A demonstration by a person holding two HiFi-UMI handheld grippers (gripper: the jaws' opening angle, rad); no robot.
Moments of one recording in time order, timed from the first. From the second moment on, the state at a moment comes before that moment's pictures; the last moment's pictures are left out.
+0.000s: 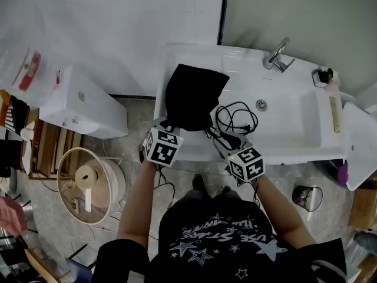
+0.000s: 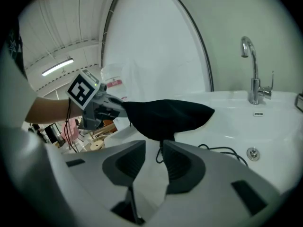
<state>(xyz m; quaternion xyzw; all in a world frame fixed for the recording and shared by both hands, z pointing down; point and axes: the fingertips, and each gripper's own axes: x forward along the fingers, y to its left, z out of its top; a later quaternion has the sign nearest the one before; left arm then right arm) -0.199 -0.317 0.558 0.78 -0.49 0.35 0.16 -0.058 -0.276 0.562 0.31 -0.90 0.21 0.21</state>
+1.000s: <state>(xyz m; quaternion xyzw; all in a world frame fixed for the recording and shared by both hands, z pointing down) -0.210 -0.326 0.571 0.78 -0.48 0.34 0.20 -0.115 -0.313 0.605 0.31 -0.89 0.15 0.28</state>
